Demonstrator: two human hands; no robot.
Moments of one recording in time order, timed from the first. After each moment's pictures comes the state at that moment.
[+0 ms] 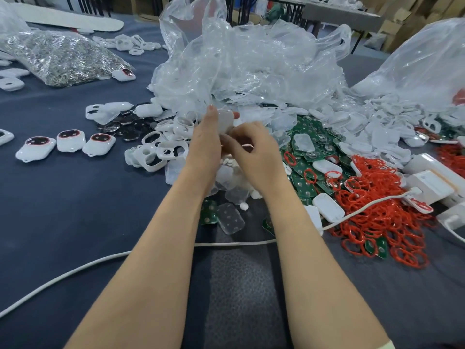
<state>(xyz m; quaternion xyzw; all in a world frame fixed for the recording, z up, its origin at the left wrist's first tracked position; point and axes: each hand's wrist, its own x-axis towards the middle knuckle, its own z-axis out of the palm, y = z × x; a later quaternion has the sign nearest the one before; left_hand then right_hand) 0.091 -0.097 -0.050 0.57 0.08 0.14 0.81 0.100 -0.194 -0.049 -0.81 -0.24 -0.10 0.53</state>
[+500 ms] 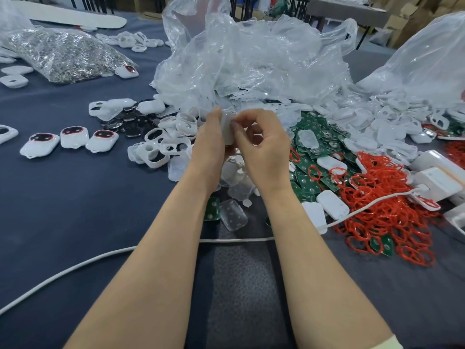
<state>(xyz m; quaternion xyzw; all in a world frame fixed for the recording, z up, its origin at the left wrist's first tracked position) 0.086 -0.102 -0.044 0.55 0.13 0.12 0.82 0.102 -0.188 -0.053 -0.76 -0.22 -0.24 0.56</state>
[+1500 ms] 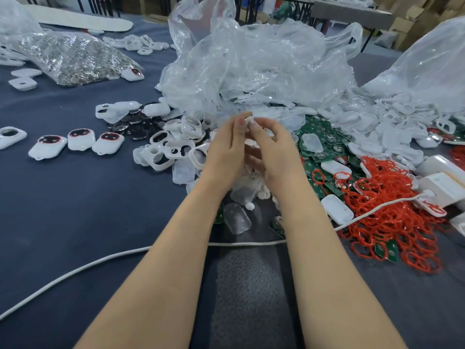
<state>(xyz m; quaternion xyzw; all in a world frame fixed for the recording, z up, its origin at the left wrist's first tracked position) 0.085 -0.107 -0.054 0.73 0.02 0.21 0.66 0.112 -0.197 -0.044 -0.68 -0.05 0.06 0.73</state>
